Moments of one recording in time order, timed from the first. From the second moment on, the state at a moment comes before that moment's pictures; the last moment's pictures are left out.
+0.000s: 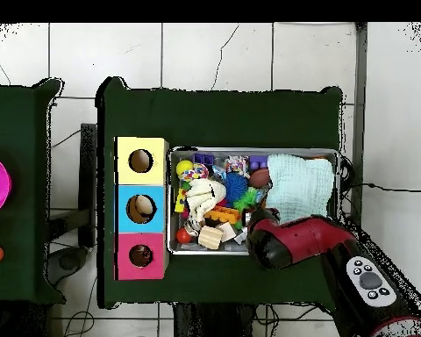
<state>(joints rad) -0.70 -0.55 0.32 1.79 -0.97 0.17 2.08</state>
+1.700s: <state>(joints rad) -0.46 -0.78 0.24 1.96 -0.56 0.19 2.08</state>
